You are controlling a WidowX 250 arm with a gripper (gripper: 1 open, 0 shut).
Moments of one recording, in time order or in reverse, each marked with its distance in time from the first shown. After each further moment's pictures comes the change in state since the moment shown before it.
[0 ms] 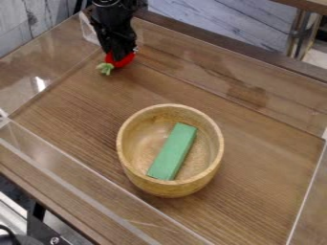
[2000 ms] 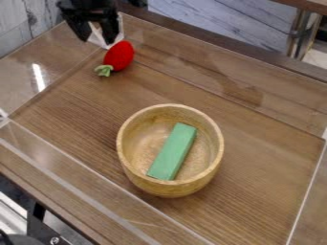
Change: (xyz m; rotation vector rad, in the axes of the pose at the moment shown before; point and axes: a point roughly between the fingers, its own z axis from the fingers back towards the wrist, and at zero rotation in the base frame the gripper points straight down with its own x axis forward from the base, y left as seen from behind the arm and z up) arm -0.005 0.029 0.018 -0.140 -0.072 0.400
